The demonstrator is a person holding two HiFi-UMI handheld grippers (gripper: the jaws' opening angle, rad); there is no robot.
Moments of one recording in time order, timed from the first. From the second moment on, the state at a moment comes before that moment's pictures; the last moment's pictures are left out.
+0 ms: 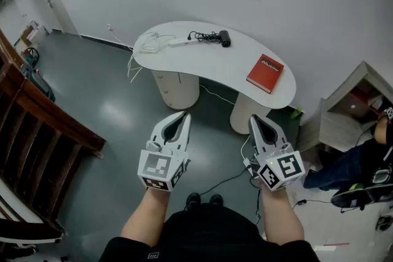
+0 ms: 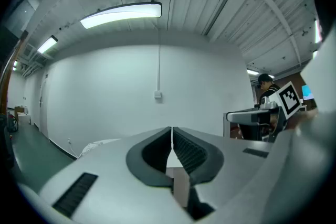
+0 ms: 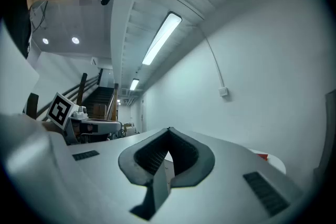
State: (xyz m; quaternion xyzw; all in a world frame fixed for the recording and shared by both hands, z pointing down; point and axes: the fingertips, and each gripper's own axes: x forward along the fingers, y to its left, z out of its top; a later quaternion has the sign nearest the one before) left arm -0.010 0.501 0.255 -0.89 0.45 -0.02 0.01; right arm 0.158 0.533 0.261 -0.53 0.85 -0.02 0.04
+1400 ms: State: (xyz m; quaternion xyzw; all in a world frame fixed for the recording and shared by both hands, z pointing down) left arm -0.033 0.327 0.294 -0.87 0.49 -0.03 -0.03; right arm 0.137 0.351 0.293 -0.46 0.88 -0.07 0.04
